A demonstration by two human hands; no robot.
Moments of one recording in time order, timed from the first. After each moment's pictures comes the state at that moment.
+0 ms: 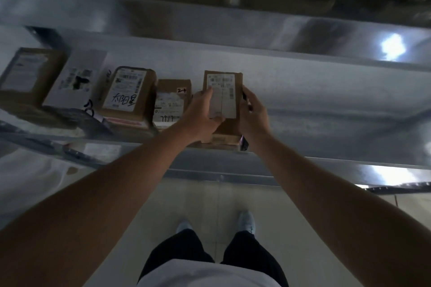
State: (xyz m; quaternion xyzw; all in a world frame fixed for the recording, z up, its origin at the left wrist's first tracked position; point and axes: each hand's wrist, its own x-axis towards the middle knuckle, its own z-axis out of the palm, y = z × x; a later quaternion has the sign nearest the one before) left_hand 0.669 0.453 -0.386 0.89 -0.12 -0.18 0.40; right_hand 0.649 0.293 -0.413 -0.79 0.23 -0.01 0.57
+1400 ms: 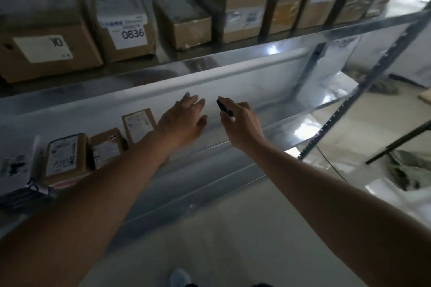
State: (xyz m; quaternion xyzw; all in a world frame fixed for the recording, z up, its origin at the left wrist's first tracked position) left_hand 0.562 0.350 -0.232 0.89 -0.44 -0.03 0.12; right_hand 0.457 0.198 -0.265 -0.89 0.27 -0.16 0.33
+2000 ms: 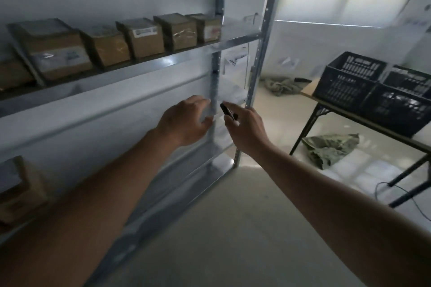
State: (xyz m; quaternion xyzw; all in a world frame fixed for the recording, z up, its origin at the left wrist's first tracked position) left_hand 0.301 0.085 -0.146 0.79 -0.59 0.02 0.19; right_hand 0.147 -0.035 -0.187 -0.85 0.37 -0.27 0.26
